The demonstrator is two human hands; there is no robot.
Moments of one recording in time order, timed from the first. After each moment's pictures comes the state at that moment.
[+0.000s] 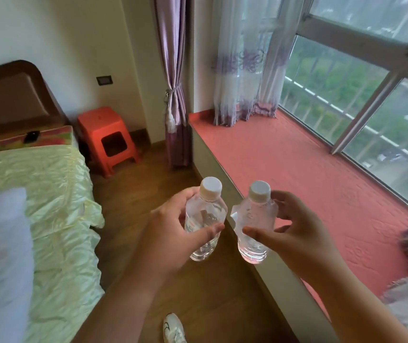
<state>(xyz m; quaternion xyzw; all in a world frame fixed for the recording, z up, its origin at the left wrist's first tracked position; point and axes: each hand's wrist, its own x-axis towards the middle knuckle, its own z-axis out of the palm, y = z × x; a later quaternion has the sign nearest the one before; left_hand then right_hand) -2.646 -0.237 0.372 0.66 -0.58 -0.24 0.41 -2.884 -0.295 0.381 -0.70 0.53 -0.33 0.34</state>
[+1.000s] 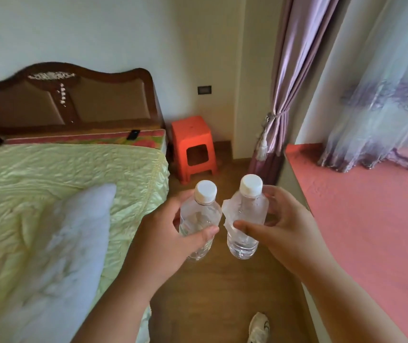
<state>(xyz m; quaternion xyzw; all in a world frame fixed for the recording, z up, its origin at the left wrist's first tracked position) -2.417 -0.392 0.373 0.79 -0.42 -0.16 0.43 -2.597 -0.551 0.367 -0.78 0.35 -0.27 0.44</state>
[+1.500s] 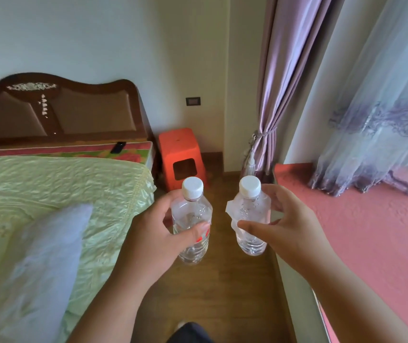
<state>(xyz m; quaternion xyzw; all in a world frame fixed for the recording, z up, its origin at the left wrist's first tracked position) -2.405 -0.557 0.381 0.79 -0.39 -0.17 0.45 -2.594 -0.732 0.370 -0.80 0.35 -0.26 0.41</state>
